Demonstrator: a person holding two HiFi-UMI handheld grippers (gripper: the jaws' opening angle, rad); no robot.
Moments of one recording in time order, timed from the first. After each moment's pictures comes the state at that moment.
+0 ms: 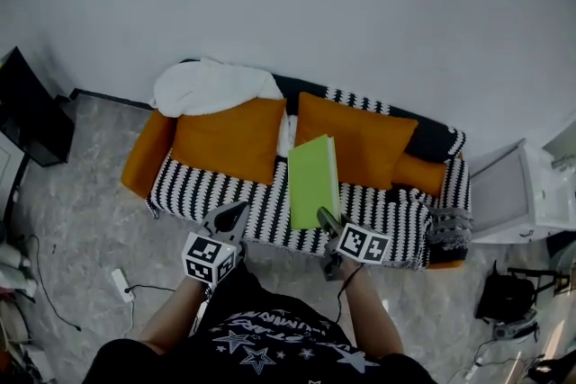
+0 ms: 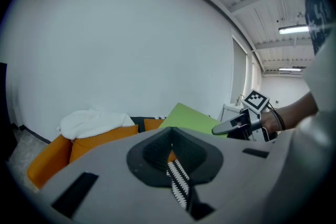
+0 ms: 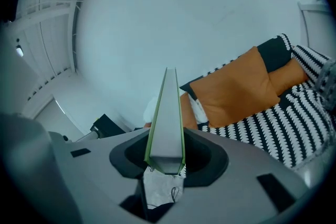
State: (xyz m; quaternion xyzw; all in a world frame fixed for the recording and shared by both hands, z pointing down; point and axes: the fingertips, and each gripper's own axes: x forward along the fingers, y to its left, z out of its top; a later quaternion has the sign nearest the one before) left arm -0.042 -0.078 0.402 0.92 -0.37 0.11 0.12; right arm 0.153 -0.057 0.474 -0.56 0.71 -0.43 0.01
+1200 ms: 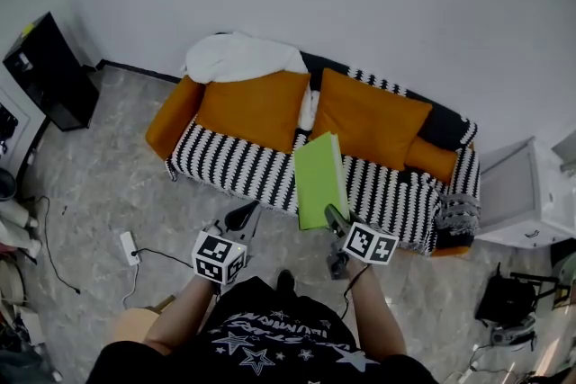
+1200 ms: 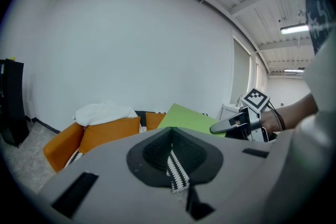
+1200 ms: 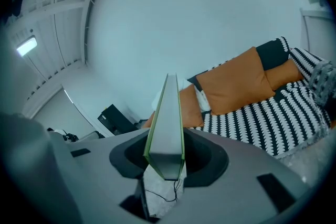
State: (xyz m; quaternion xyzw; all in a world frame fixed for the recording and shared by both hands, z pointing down) left arm -0.076 0.064 0.403 0.90 -0.40 0.11 0.13; right arm 0.112 0.066 0.467 -0.53 0.73 -0.42 -0.01
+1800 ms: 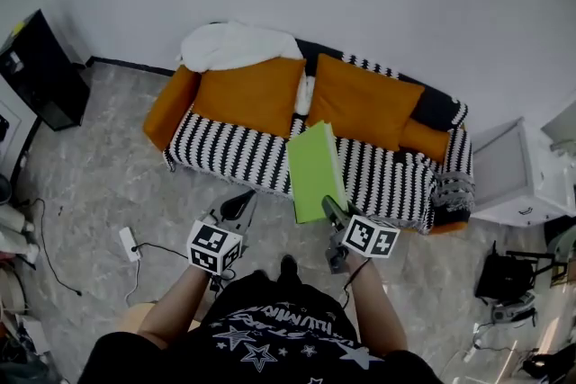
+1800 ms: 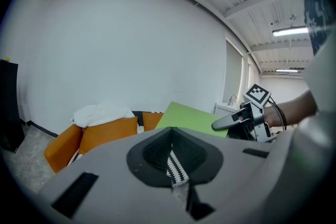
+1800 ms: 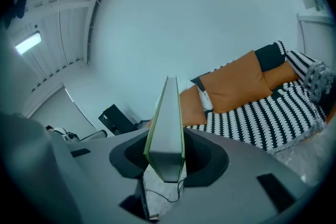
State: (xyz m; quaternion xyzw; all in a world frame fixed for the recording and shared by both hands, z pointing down) left arm -0.116 0.096 0.395 0.92 -0.37 0.11 0.12; right arm 0.068 0.114 0.445 -0.55 0.73 -0.41 0.00
